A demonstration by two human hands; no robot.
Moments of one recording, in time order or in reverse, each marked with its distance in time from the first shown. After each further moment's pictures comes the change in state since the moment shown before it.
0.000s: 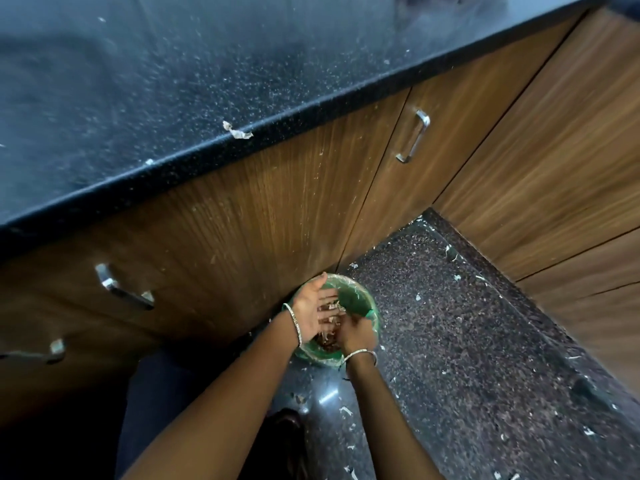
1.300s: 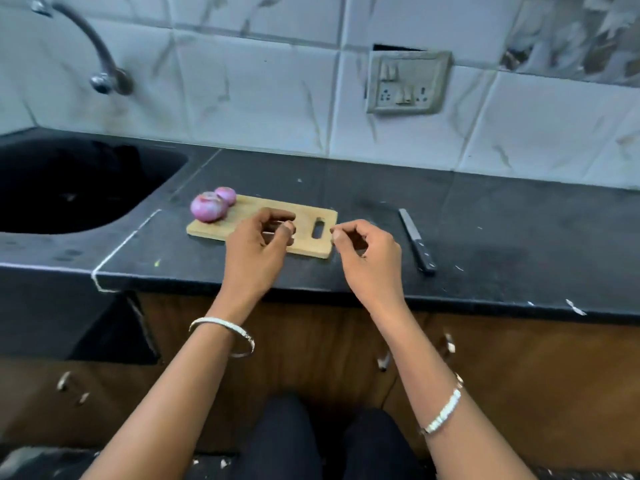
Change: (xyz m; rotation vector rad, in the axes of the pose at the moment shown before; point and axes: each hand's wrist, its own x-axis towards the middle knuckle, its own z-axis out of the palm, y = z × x) left_hand -0.477 0.042 -0.331 0.174 1.077 1.382; right_hand -0.468 -0.397 0.081 0.188 -0.430 -1.361
